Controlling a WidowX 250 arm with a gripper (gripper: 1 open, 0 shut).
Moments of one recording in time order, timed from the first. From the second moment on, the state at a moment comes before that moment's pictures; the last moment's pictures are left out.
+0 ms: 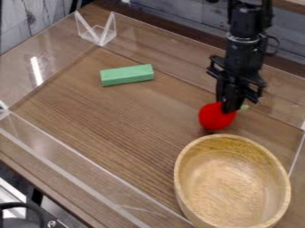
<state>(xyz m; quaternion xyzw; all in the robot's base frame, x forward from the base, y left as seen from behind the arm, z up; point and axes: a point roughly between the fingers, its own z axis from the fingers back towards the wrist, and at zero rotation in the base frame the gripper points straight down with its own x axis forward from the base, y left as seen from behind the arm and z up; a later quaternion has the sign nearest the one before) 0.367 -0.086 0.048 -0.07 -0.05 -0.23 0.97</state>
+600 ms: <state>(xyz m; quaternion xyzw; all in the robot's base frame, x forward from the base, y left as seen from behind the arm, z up) 0.366 -0.100 0.053 -0.06 -0.08 -0.21 0.97</state>
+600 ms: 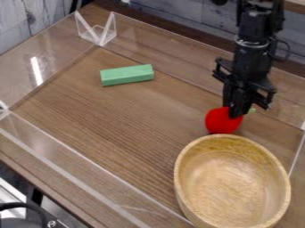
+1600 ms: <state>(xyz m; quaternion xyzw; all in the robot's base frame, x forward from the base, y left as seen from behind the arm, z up) 0.368 -0.105 0.059 -0.04 -0.14 -0.13 0.98</state>
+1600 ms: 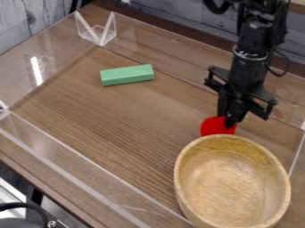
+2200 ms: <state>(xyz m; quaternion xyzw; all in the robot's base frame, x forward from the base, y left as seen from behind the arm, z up) 0.366 -0.107 0.058 -0.04 -0.18 -0.08 0.98</state>
